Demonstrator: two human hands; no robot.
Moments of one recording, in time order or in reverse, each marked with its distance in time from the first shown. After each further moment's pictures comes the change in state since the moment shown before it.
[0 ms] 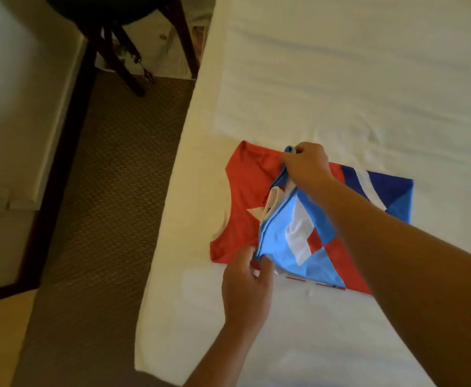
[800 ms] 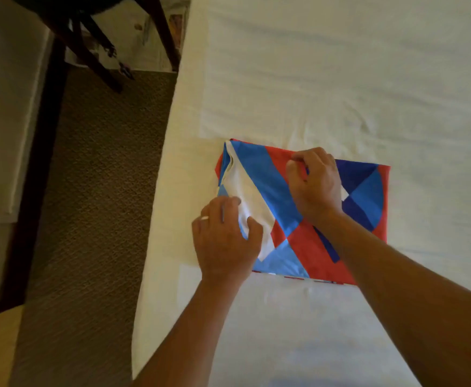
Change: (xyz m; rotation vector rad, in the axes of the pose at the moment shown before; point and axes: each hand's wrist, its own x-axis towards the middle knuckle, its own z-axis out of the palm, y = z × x) left_hand 0.082 0.010 -0.013 0.599 0.177 0.535; right_hand -0.034 0.047 0.000 -0.179 0.307 -0.418
